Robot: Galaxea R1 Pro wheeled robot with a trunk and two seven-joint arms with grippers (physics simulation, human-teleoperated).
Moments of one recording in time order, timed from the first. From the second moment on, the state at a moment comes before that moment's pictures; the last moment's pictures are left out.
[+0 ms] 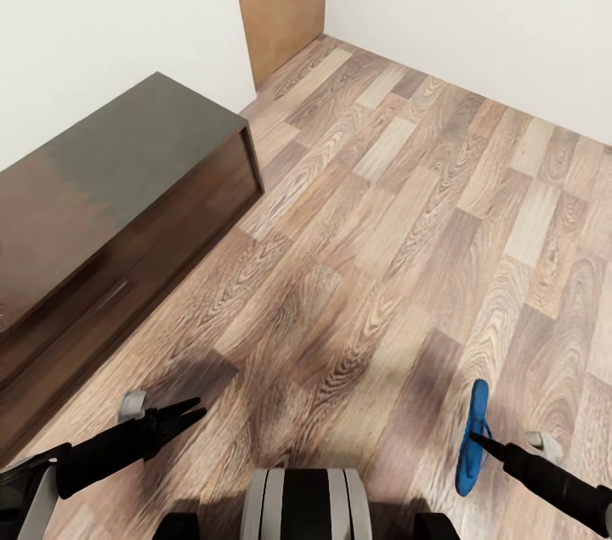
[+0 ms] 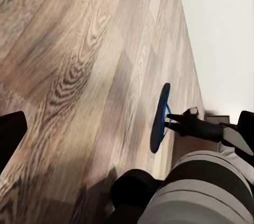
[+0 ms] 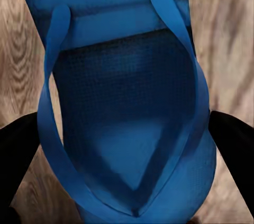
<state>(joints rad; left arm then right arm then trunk) -0.13 0.16 0.33 -1.48 0.29 0.72 -1.24 -0.22 -0.28 -0.54 -0.96 -0.21 0.61 0.91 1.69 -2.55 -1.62</state>
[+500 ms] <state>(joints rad) -0.13 0.15 0.33 -1.48 0.29 0.72 -1.24 -0.21 -0.29 -0.65 -0.80 -0.20 0.54 1.04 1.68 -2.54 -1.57</state>
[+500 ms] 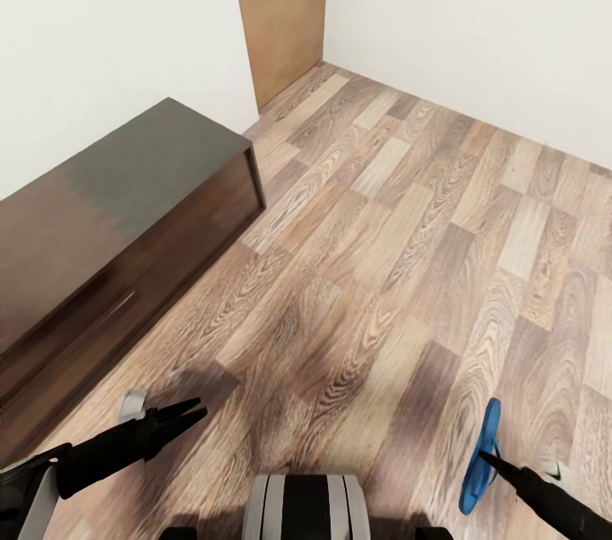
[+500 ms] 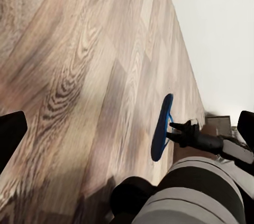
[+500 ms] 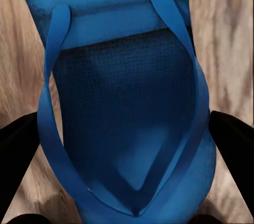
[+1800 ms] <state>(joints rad) -0.13 0.15 0.33 -1.48 0.29 0.72 -1.24 -0.21 -0.28 -0.65 -0.66 -0.20 0.25 1.03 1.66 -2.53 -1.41</state>
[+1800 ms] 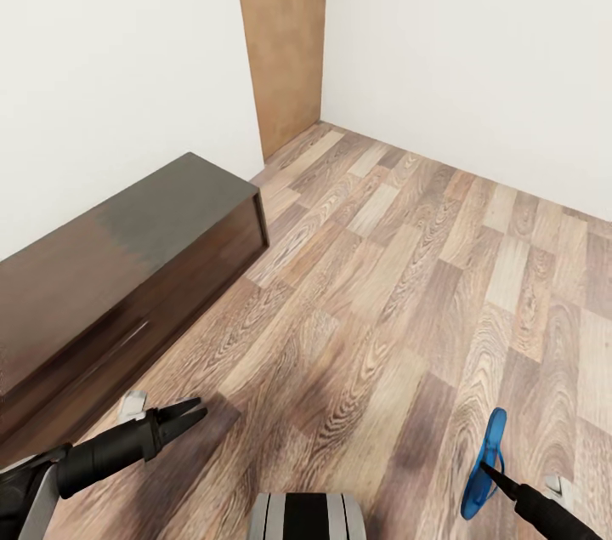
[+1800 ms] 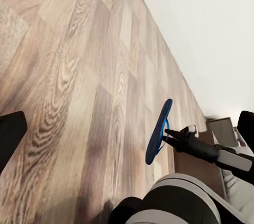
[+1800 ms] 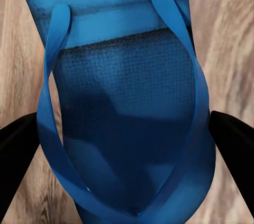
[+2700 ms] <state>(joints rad) -0.13 0.16 0.33 -1.25 0.21 0.60 -1.16 -0.21 -0.28 -0.65 -0.50 -0.20 0.23 1.02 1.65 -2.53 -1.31</state>
